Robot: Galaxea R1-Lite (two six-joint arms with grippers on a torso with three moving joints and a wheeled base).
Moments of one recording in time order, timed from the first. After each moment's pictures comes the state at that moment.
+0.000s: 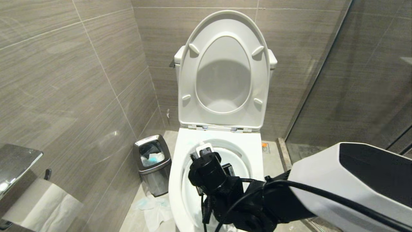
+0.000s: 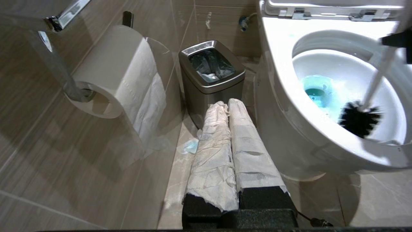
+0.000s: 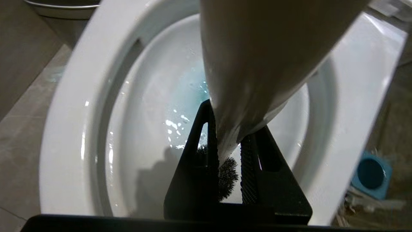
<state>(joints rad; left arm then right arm) 0.00 0.00 0.00 0.01 0.00 0.00 0.94 2.25 -1.24 -0.43 -0.68 0.18</state>
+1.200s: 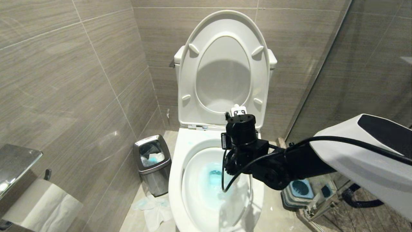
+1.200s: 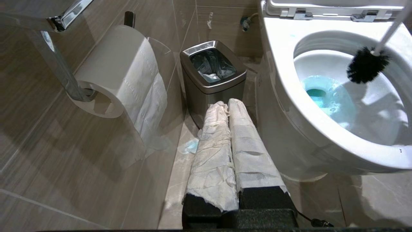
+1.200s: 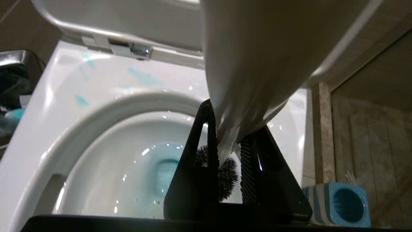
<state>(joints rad) 0.00 0.00 0.00 0.01 0.00 0.01 0.70 2.25 -1.35 -0.63 -0.70 0.11</state>
